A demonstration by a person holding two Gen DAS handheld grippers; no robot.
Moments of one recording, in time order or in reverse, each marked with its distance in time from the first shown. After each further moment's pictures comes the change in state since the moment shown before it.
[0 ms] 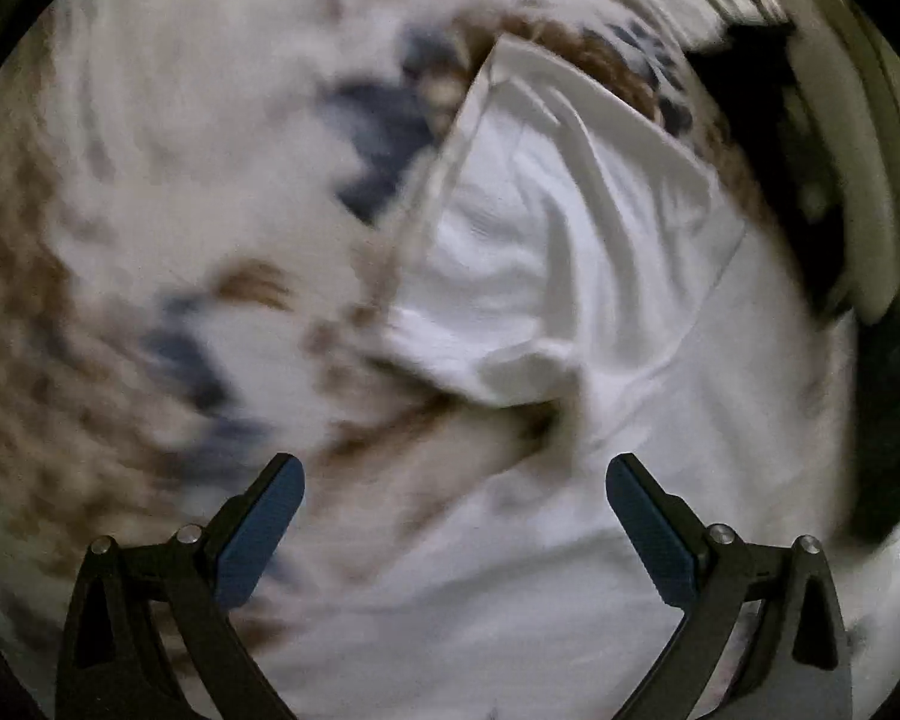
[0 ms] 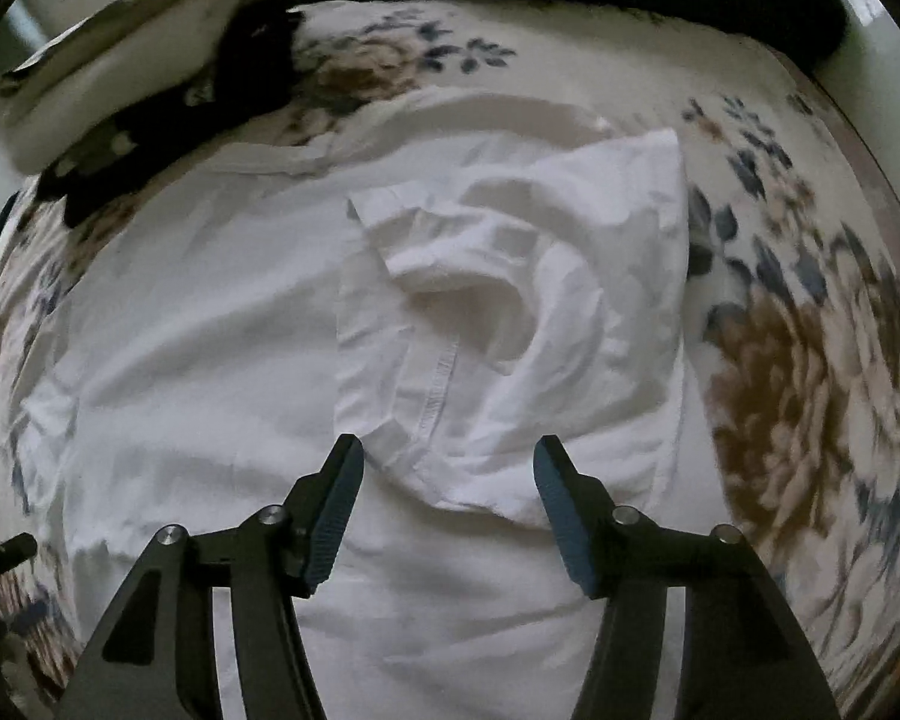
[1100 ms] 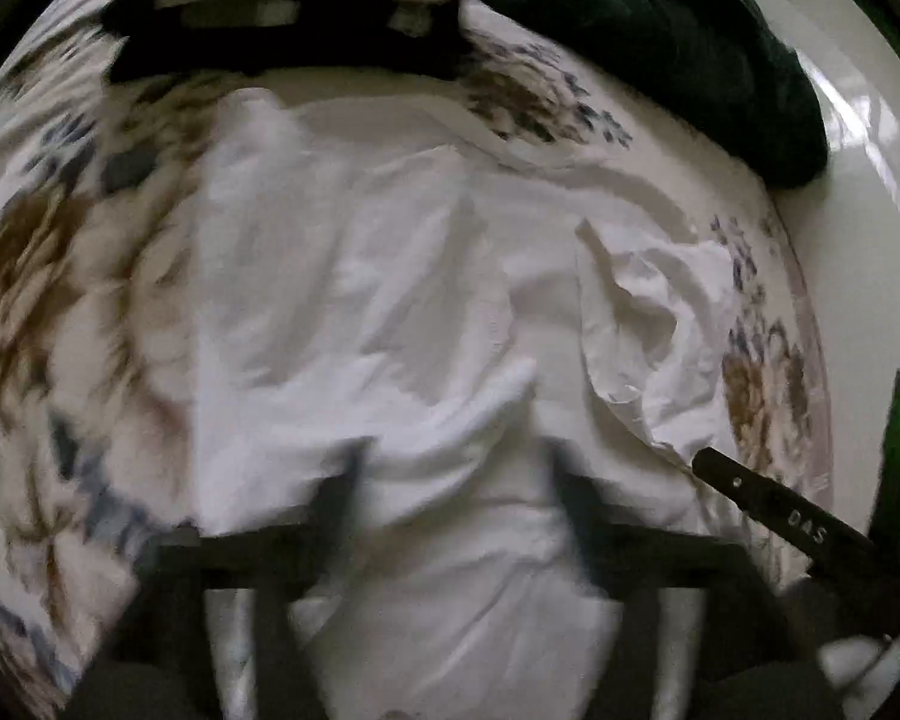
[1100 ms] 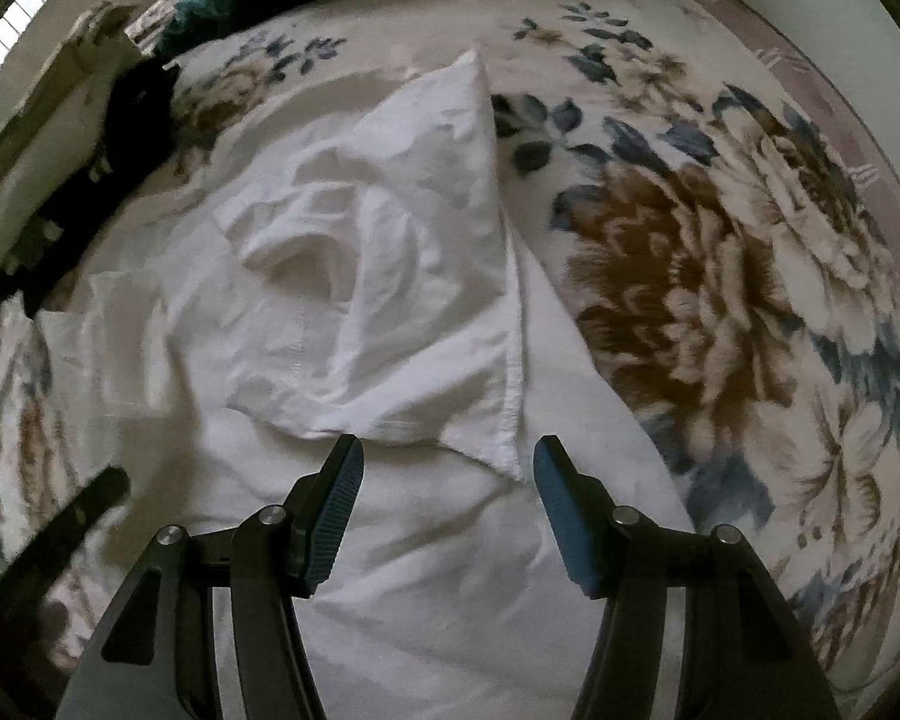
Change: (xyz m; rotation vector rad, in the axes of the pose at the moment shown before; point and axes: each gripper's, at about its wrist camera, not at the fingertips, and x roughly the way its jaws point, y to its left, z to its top) left arm 0.053 -0.176 -0.077 0.929 0.020 -0.063; right arm -0.029 -0.068 -0.023 0.229 0.035 0.015
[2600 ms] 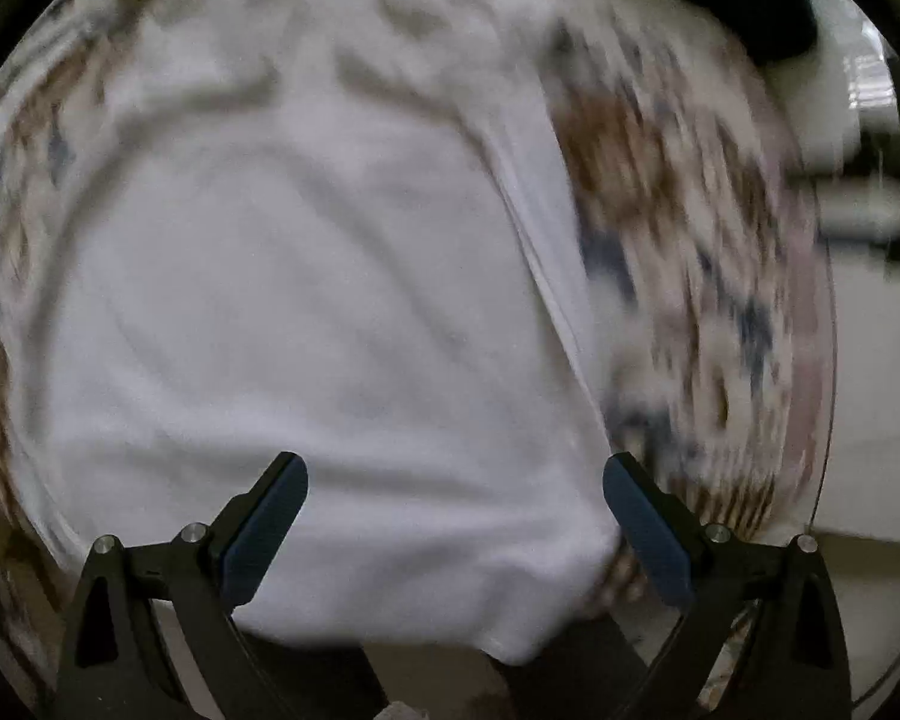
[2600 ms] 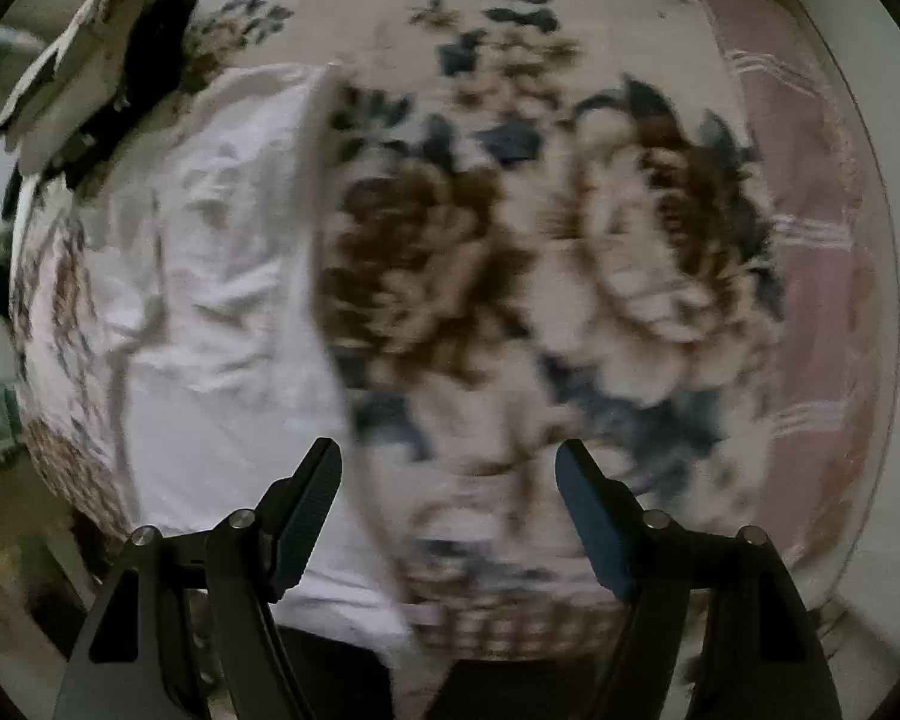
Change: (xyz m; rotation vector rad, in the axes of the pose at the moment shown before) left arm 0.011 -0.235 -0.189 -0.058 0.234 0.153; right arm -0.088 -0.188 0.102 -0.314 0.367 0.038
